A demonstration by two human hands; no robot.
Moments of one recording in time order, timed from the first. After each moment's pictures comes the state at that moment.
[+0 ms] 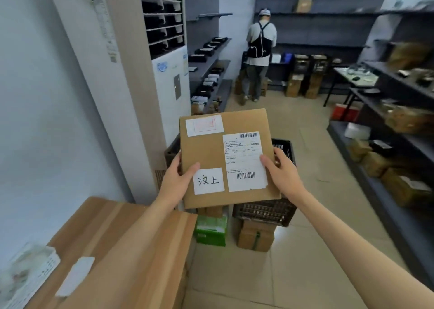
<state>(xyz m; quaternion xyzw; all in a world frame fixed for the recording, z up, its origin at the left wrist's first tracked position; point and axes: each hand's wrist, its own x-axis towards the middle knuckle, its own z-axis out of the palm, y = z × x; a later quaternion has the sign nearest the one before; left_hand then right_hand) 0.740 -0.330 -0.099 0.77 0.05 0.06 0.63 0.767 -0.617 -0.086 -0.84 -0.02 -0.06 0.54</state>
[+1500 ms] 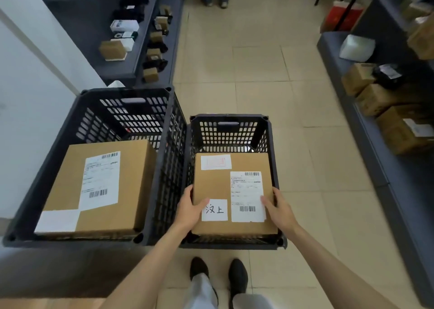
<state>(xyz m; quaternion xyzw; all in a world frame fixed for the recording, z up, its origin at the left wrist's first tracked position) 1.163 -0.570 -0.351 0.80 0.20 -0.24 0.50 1.126 -0.834 -0.357 -0.78 0.27 0.17 0.53</state>
